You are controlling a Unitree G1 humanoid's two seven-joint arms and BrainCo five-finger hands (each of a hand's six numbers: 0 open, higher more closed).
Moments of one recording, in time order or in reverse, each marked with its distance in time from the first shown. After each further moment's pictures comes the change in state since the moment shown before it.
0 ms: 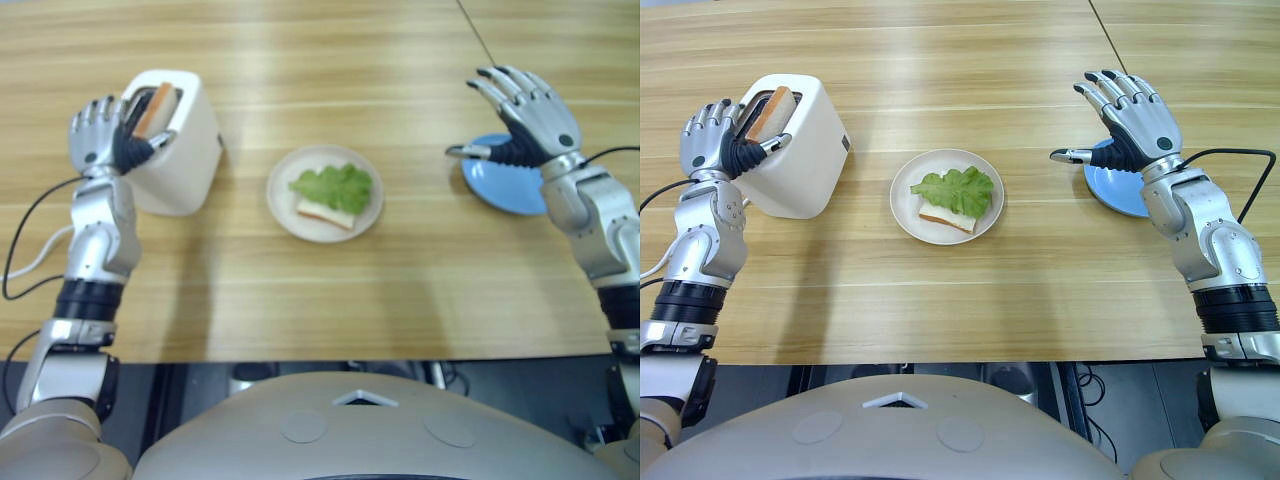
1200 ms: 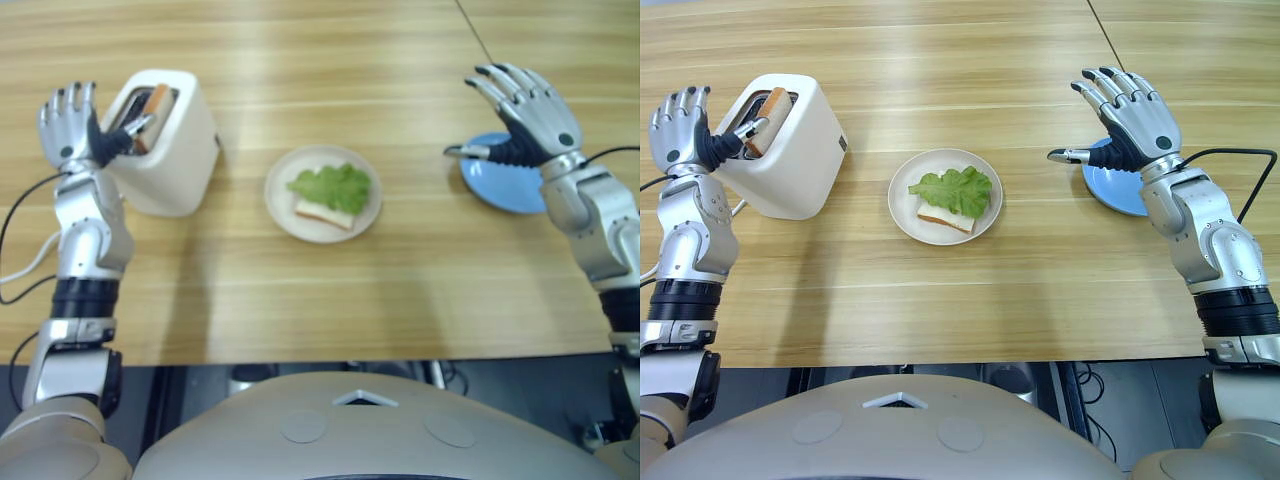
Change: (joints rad) left arm -0.007 -0.026 0.082 0.011 0.076 0.050 -0.008; right arm 0.009 -0.009 0.001 -0.035 0.004 0.016 0.005
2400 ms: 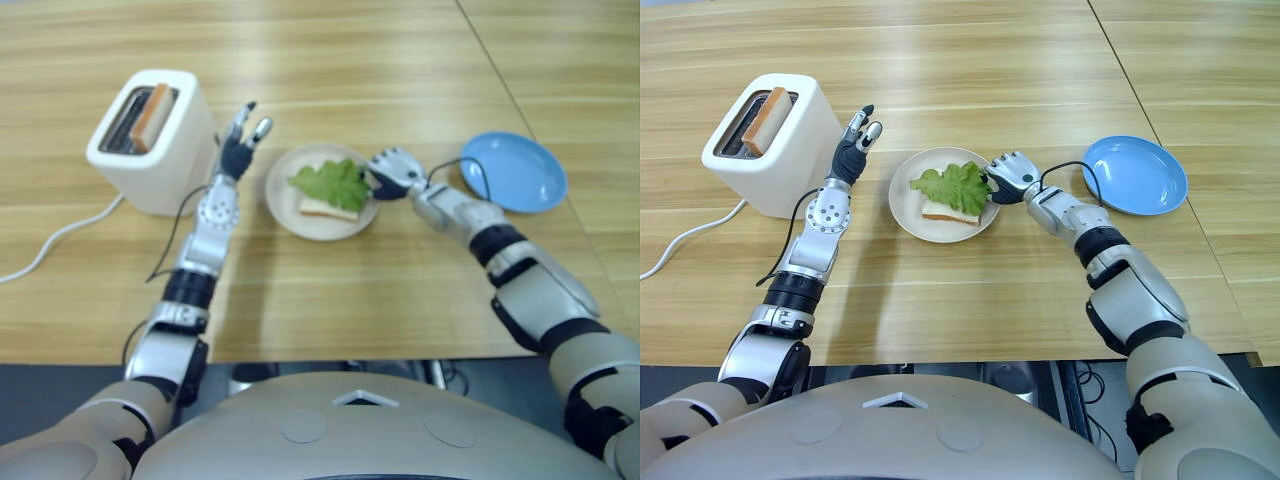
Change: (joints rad) left arm -0.086 -0.426 -0.128 0.198 -0.607 -0.462 0.034; right arm -0.478 0.360 0.628 0.899 -0.236 -0.186 -0.314
